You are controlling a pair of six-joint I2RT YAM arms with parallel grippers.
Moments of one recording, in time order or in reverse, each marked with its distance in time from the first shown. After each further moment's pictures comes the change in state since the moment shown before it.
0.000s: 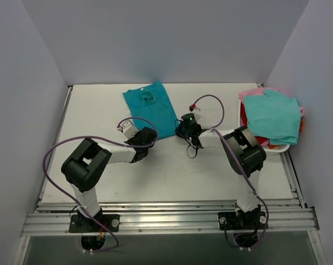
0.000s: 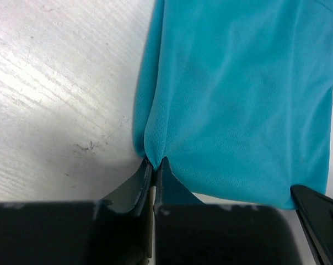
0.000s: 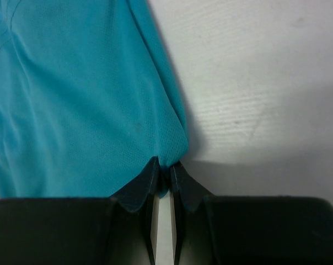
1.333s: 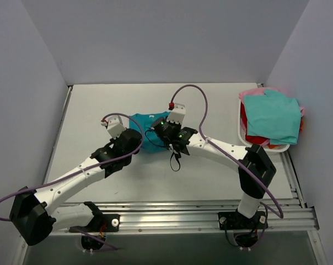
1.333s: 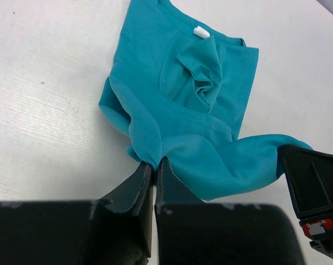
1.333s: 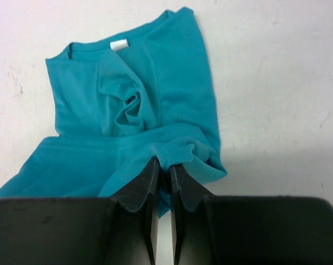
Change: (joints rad) left arm -0.126 -0.669 -0.032 -0.528 -0.040 0.216; right arm 0.389 -0.290 0.217 -0.664 0.532 0.100
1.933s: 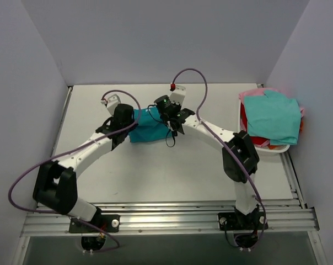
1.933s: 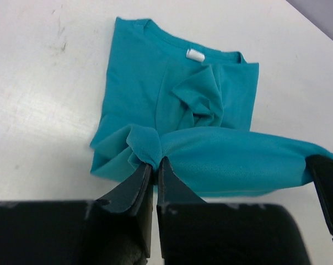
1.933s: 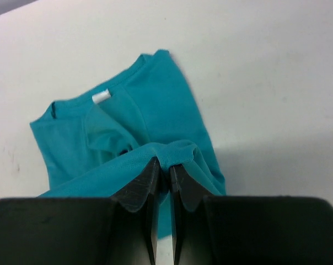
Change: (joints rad) left arm 0.302 0.303 0.180 0.205 0.246 0.193; right arm -0.174 0.238 0.295 0.046 -0.065 -0.128
